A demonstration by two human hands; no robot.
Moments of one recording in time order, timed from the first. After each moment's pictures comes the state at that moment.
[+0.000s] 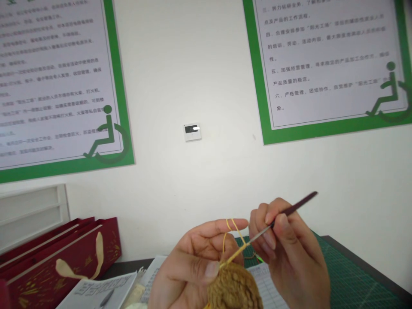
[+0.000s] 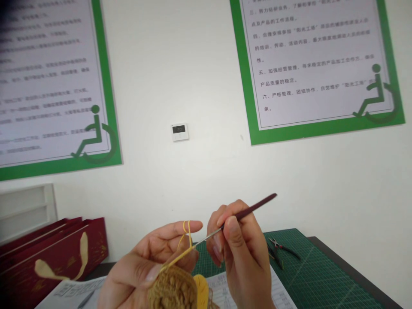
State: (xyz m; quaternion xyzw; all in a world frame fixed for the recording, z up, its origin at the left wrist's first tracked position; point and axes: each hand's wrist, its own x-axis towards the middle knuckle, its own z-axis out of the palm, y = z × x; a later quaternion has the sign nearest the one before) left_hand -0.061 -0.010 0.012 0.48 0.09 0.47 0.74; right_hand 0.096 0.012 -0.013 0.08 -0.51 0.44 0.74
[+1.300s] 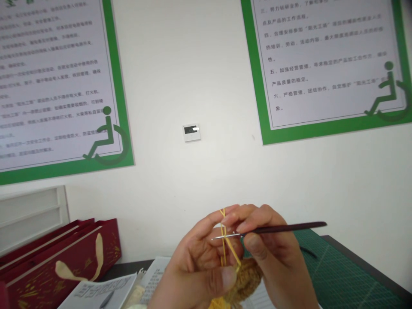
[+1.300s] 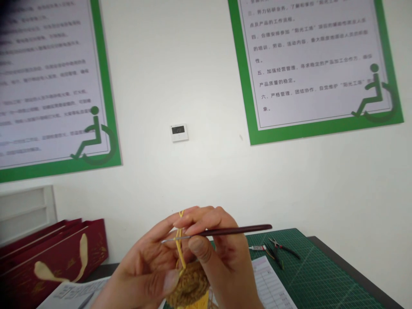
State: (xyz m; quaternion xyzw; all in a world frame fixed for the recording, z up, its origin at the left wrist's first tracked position) left_hand -0.051 -0.034 0.013 0.54 0.19 0.54 0.62; right_hand 0.089 0.015 -0.016 0.06 -0.60 0.35 0.72
